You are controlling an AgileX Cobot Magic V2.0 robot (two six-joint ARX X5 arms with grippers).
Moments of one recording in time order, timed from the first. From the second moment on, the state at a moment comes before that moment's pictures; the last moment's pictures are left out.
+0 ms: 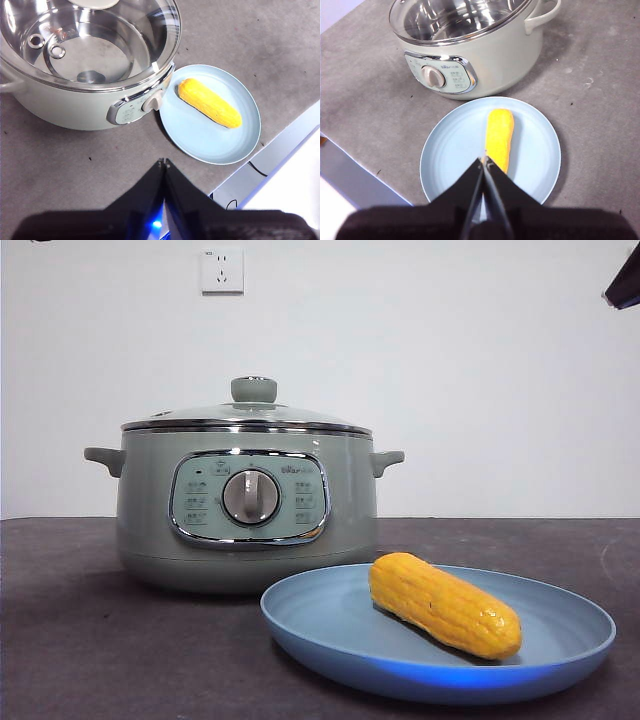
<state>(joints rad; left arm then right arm) -0.41 0.88 1.07 -0.96 0.32 -0.03 0.71 0.51 0.63 -0.66 0.00 0.21</state>
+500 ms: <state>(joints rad) -0.40 0.87 1.07 -0.93 0.13 0.03 0.71 0.51 0.63 -0.66 0.00 0.21</state>
